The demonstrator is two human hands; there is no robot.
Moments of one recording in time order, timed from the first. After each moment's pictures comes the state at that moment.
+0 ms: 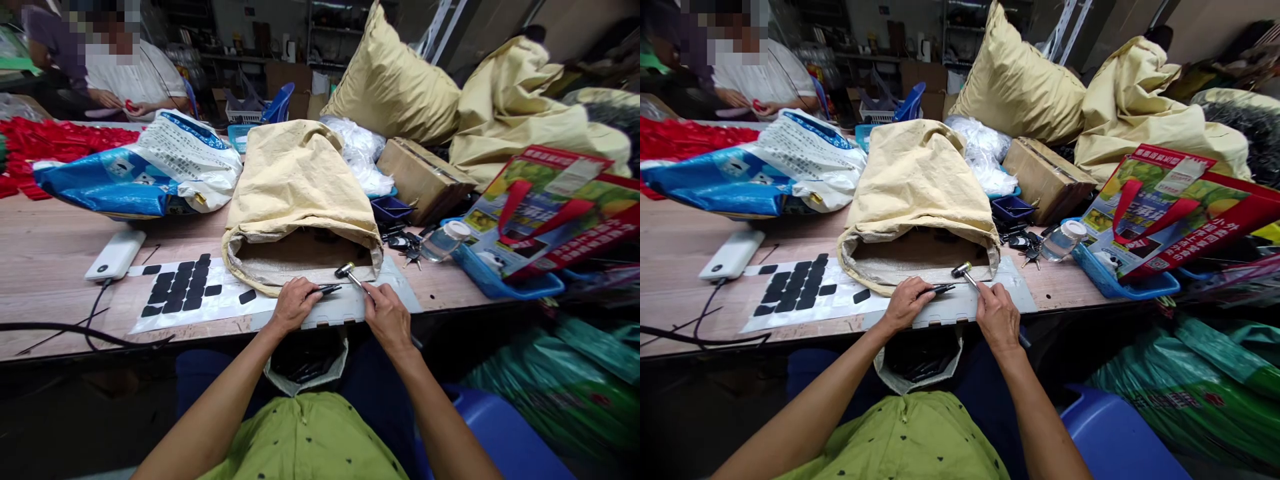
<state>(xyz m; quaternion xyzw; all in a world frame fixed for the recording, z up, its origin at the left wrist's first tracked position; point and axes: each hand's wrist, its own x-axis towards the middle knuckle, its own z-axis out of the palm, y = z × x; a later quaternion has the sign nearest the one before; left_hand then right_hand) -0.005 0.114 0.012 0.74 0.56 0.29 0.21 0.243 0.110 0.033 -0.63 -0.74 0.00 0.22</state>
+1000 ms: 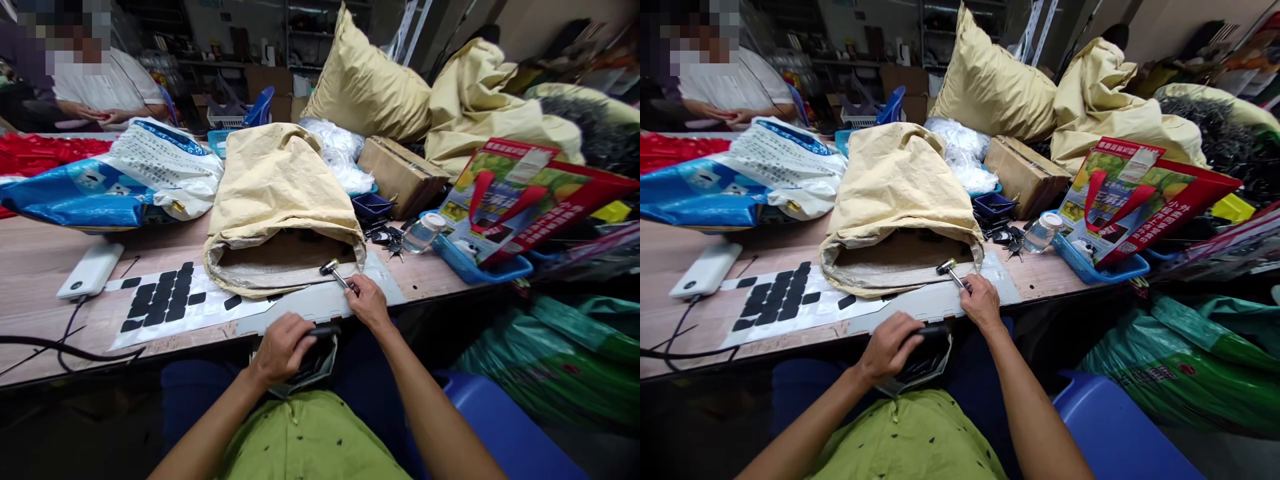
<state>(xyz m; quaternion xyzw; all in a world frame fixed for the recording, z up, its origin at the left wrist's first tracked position) 0.006 0.033 0.016 0.81 0.44 0.32 0.20 0.252 0.139 0.022 -0.62 -0.73 0.15 0.25</state>
